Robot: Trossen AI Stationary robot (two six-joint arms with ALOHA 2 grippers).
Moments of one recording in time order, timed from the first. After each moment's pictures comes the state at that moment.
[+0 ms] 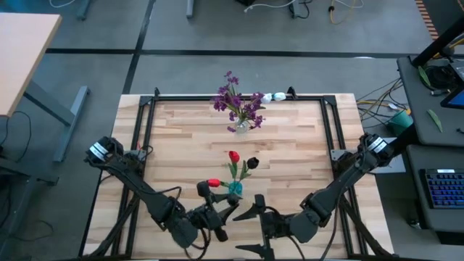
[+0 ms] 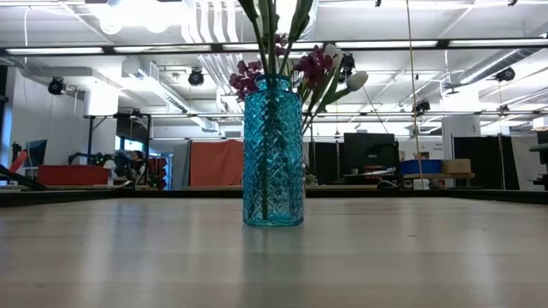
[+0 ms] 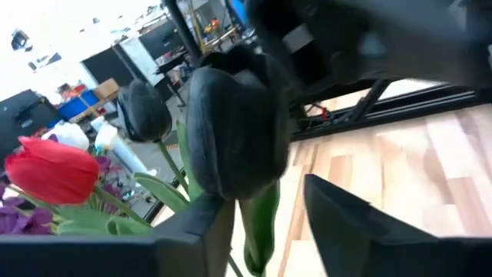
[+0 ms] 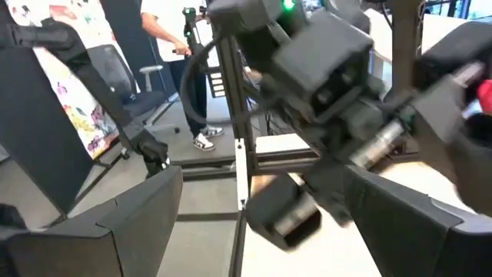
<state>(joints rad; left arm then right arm) -0.71 1.77 1.29 0.17 -1.14 0.13 0.69 1.76 1.38 0.26 0.54 0.26</state>
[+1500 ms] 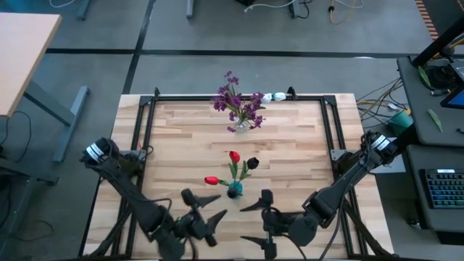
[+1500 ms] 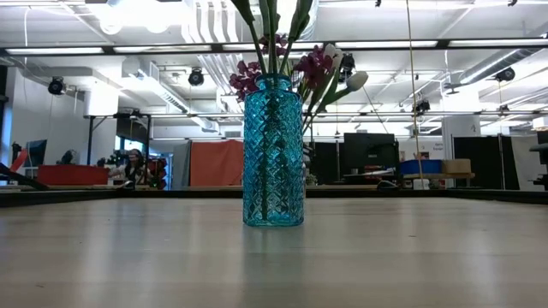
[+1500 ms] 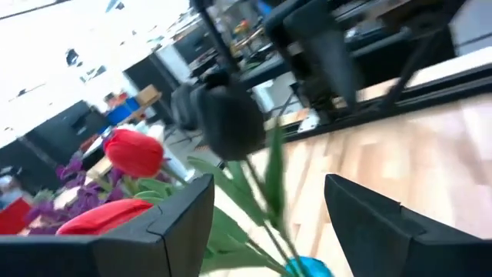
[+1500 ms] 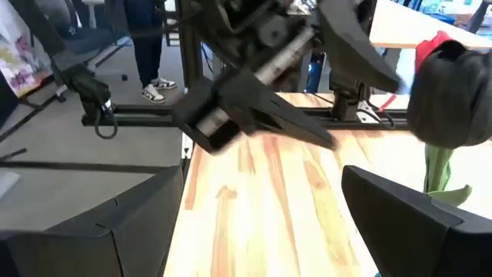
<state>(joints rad) -0.82 1.75 1.32 0.03 -1.35 0.10 0.71 1.72 1.38 0.00 0.65 0.23</state>
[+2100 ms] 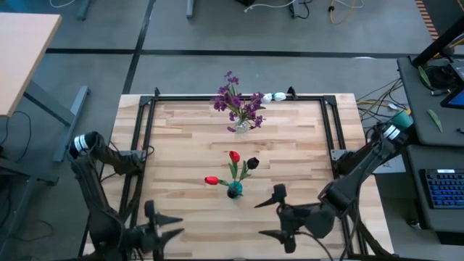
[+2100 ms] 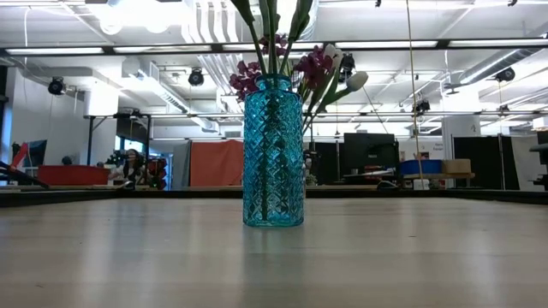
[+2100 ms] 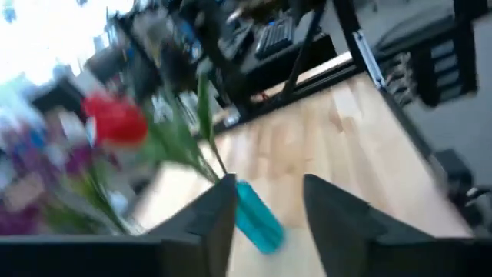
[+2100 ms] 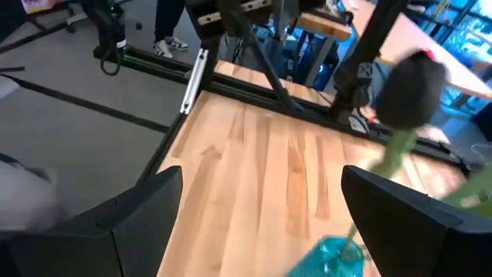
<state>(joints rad) -1.19 1.61 1.27 -0.64 -1.35 -0.47 0.75 1.57 1.28 -0.14 0.60 0.02</state>
